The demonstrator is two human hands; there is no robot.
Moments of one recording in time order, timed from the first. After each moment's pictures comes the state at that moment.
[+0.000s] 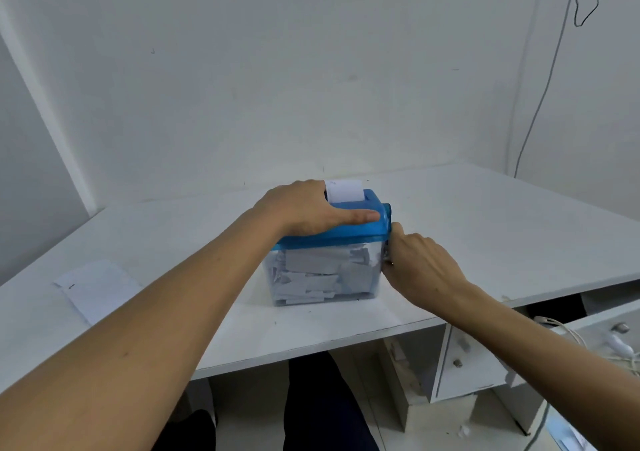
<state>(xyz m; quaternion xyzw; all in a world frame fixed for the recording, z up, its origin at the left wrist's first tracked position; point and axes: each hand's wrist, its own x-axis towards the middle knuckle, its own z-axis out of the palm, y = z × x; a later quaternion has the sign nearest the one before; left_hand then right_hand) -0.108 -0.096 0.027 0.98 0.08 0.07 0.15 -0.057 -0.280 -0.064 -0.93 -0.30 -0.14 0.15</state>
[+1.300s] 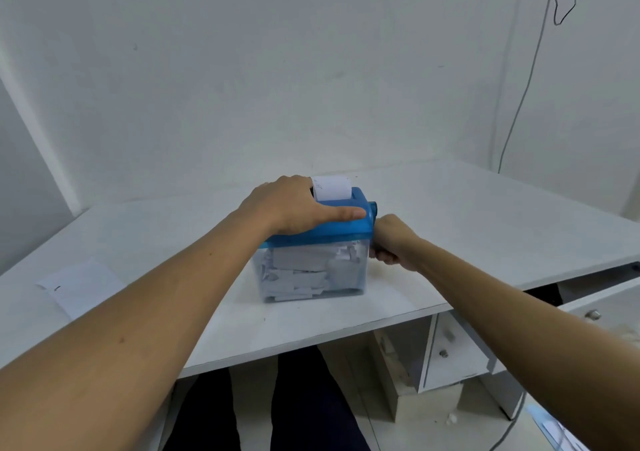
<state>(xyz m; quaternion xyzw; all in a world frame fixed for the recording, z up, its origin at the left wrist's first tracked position) -0.107 -0.096 0.024 0.98 0.09 0.11 0.14 -0.011 -0.258 -0.050 -0.84 -0.12 0.15 0.50</state>
